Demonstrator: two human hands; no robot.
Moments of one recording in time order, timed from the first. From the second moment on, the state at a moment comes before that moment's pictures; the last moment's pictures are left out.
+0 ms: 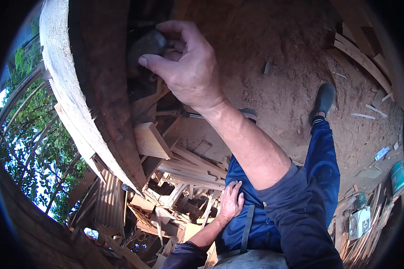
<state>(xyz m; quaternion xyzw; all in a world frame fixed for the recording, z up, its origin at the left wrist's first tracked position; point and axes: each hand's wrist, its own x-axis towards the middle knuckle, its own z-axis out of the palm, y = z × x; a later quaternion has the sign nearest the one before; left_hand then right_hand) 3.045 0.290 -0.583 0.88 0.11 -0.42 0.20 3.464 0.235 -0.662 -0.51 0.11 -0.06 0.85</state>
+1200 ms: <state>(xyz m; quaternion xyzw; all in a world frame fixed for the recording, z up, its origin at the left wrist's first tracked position) 3.046 0.291 -0.578 0.89 0.13 -0.36 0.24 3.441 0.182 -0.573 -0.81 0.00 -0.24 0.53</state>
